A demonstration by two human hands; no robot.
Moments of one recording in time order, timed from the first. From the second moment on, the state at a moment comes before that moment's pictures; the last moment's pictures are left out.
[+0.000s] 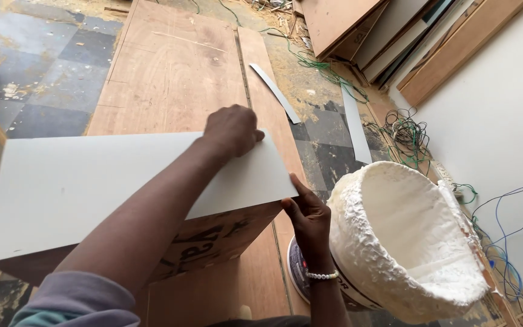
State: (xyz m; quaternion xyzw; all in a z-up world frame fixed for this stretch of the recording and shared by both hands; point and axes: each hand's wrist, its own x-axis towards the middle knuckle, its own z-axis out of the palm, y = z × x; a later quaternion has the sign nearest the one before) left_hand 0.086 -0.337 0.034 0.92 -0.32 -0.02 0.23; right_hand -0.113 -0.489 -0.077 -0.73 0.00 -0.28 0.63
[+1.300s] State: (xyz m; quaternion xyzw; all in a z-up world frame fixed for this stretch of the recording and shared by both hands) left_hand -0.222 -0.283 -0.071 0.64 -0.51 -0.04 0.57; right_hand -0.206 -0.415 -0.002 -0.52 -0.13 -0.39 0.75
